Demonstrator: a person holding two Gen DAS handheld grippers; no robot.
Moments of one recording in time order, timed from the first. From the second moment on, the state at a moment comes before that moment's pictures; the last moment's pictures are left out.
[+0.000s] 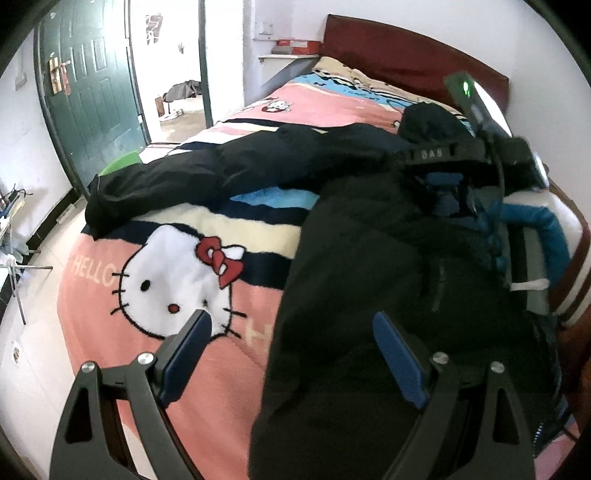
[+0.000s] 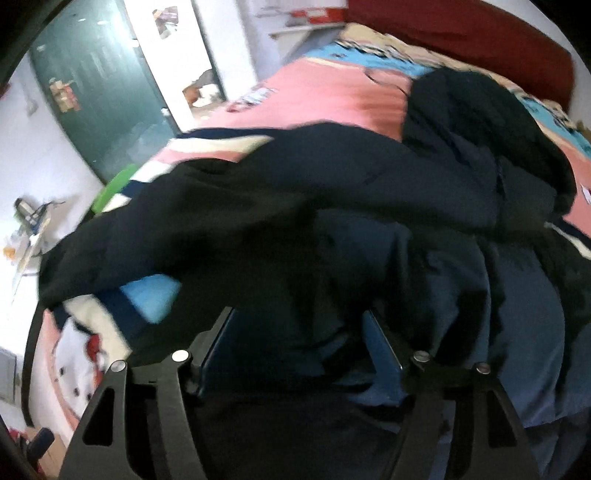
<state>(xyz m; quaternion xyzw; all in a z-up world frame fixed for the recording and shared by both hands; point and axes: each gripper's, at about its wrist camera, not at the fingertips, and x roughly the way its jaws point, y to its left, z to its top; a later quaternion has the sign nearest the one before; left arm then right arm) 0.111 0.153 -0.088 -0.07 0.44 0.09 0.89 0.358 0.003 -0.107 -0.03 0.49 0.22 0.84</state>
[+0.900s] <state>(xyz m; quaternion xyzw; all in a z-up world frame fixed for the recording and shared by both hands) 0.395 -0.024 -0.079 0.04 0.41 0.02 0.91 0.389 -0.299 -0.070 0.01 0.42 0.04 0.91</state>
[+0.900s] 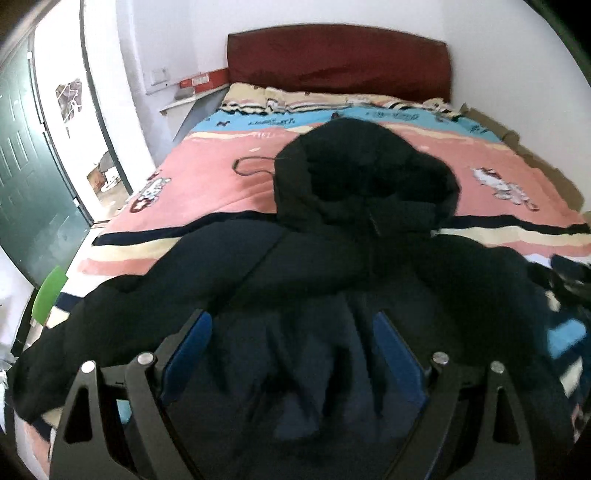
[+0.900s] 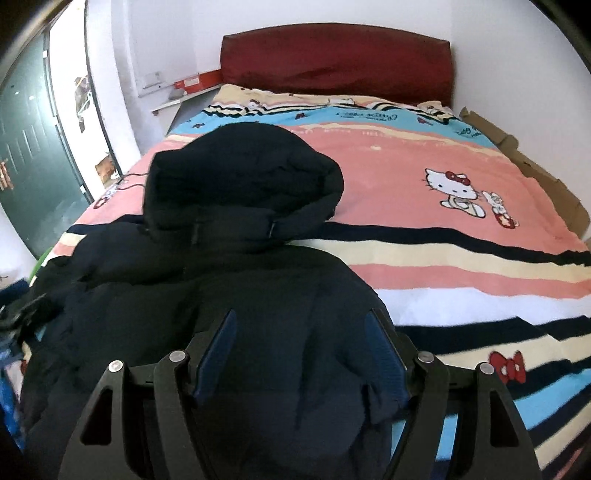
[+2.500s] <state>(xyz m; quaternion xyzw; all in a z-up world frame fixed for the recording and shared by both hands) 0.398 -0.065 -0.170 0.10 0.49 0.01 0.87 0.391 -0.245 -0.173 -0.02 0.52 0.07 0.85</state>
